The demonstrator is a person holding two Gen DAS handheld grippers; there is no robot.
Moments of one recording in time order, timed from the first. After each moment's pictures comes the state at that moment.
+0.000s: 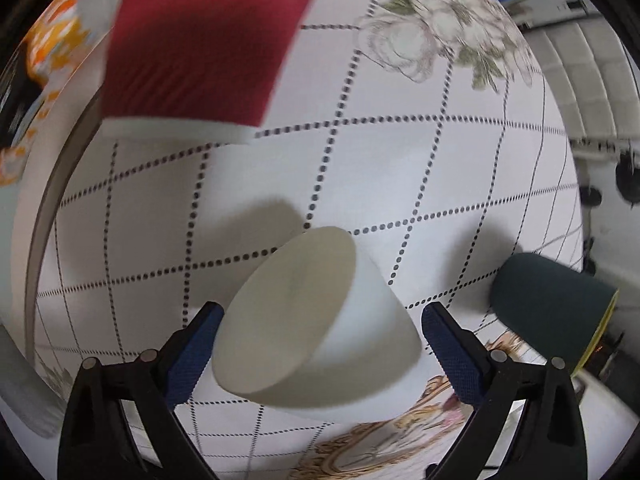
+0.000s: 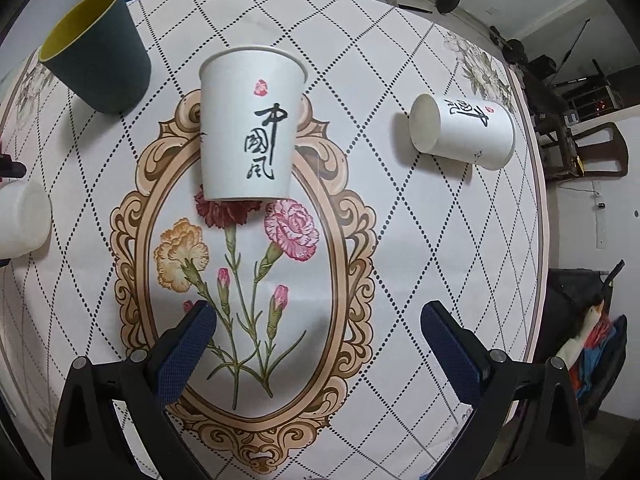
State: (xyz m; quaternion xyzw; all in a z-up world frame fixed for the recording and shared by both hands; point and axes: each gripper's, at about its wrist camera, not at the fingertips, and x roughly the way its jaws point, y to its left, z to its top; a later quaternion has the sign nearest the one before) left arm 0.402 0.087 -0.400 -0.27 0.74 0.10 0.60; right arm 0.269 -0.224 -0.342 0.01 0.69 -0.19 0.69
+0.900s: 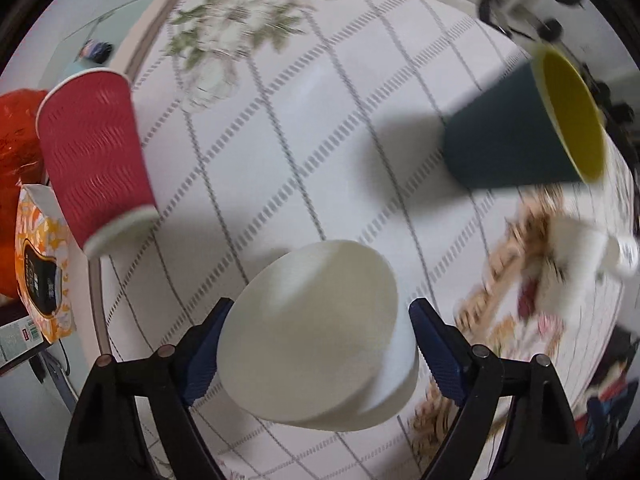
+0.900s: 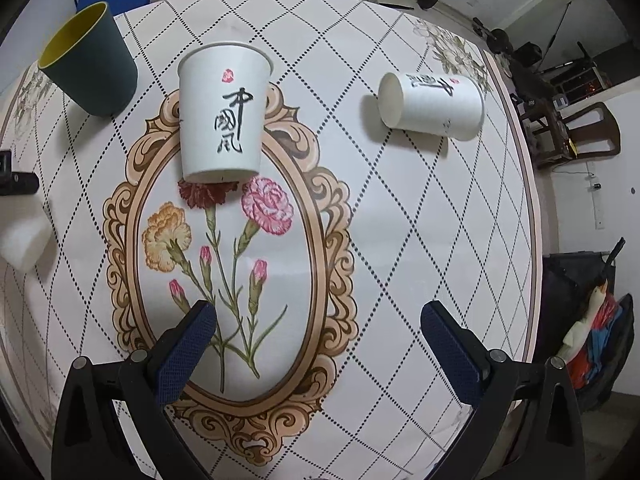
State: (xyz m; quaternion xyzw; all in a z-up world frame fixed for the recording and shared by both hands) left arm 0.430 -0.003 -0.344 0.02 0.73 -0.06 0.68; right arm 0.237 -0.232 -0.331 0.03 0.68 -0.21 0.70
